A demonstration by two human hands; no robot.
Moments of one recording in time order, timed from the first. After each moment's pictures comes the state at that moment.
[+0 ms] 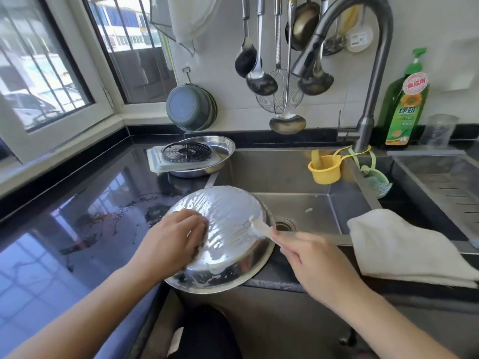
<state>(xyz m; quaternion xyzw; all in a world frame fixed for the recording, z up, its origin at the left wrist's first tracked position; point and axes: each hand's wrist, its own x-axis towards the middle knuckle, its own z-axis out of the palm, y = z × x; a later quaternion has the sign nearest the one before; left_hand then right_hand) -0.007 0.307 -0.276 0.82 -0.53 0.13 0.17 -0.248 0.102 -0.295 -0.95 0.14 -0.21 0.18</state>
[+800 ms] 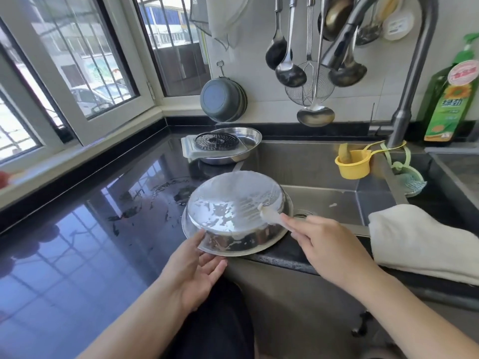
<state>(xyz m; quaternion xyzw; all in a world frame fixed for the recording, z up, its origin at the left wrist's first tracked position) -0.124 0.329 -0.267 0.52 0.17 -0.33 0.77 -0.254 0.104 -0.285 -0.95 0.09 -0.22 0.19</state>
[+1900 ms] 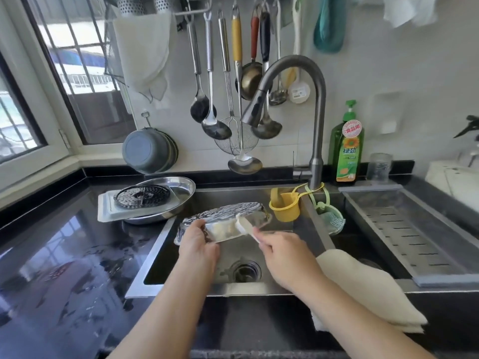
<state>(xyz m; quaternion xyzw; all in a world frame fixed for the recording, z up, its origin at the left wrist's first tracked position) -0.043 0.097 -0.245 0.35 0.17 -0.37 0.84 -0.223 0.021 -0.260 -0.91 0.29 -0.22 0.23</state>
